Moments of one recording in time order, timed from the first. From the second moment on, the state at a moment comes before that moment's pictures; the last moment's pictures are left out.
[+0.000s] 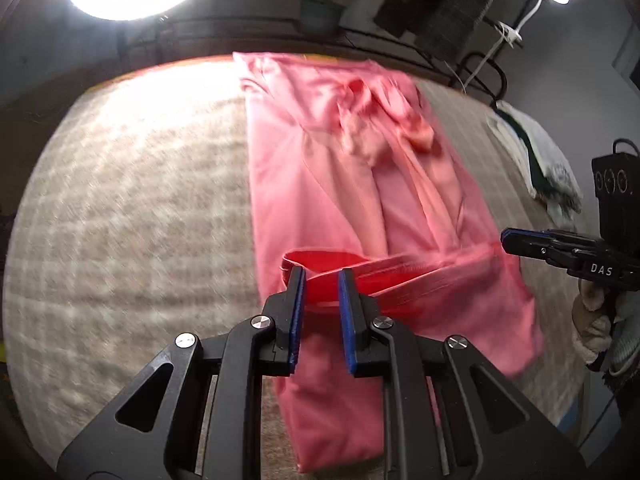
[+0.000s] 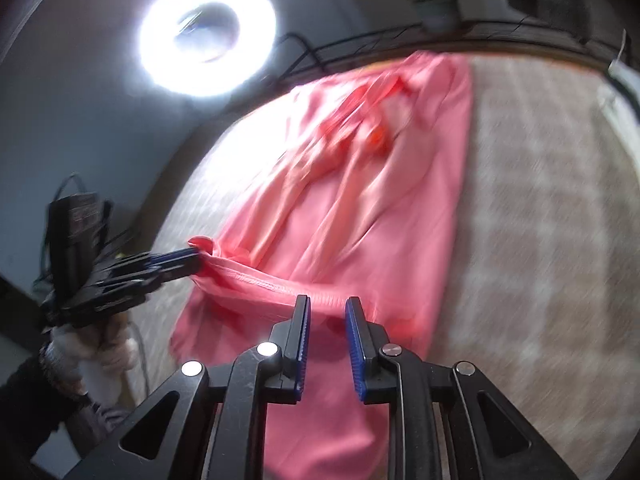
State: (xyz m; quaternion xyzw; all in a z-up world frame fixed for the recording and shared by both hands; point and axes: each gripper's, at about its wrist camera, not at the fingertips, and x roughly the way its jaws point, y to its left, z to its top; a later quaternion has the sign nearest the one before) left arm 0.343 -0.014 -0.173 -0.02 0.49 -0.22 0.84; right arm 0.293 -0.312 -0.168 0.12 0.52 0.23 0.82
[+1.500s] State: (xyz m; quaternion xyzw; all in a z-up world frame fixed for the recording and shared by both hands) left arm 0.514 0.009 -0.172 -0.03 0.48 -0.17 0.86; right arm 0.409 -0.374 -0.149 0.11 0.47 0.17 0.86
